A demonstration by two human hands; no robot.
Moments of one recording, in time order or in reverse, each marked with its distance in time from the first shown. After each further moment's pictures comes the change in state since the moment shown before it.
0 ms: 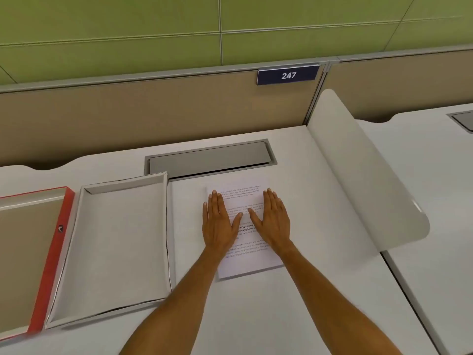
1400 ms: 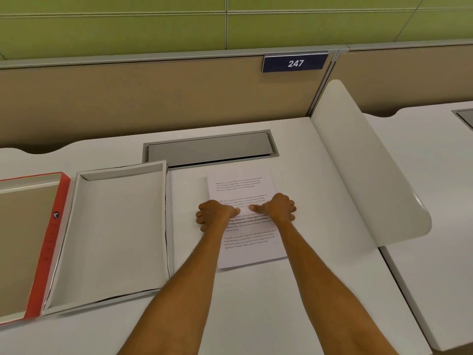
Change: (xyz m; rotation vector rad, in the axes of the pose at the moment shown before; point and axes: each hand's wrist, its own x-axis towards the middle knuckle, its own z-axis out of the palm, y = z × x) left_hand 0.030 0.026 -0.028 -0.201 -0.309 -0.831; right_hand 0.039 -0.009 -0.012 0.136 -0.275 0.680
